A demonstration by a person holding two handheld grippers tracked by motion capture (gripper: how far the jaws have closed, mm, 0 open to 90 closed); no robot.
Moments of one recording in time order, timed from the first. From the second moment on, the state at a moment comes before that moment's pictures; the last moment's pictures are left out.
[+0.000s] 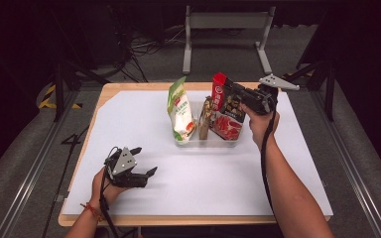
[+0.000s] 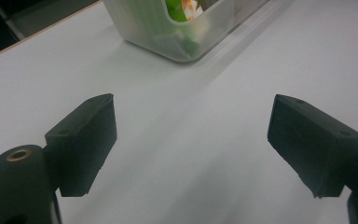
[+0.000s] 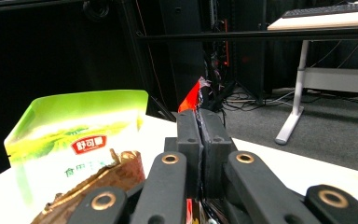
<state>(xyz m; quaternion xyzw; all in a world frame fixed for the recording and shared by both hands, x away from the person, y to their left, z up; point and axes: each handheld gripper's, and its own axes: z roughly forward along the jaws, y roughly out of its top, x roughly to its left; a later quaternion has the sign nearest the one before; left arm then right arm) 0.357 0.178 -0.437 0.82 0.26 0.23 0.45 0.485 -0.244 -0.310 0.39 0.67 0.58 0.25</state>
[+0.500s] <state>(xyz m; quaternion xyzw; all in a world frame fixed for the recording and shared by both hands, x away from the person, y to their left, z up) 0.357 0.178 -0.437 0.83 0.26 0.24 0.44 0.479 -0.248 -0.312 0.38 0.69 0.56 0.25</state>
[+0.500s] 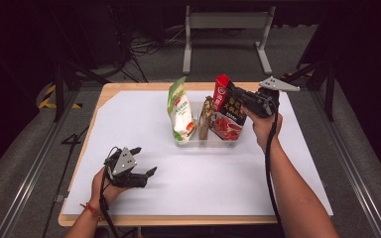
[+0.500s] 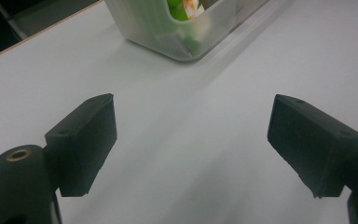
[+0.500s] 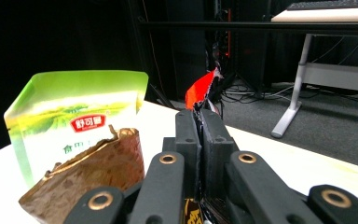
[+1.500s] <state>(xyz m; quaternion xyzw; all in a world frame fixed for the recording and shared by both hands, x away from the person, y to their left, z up) 0.356 0.179 -0.436 0.83 0.26 0.24 0.44 0.475 -0.256 -0.306 0.37 0.73 0.53 0.24</state>
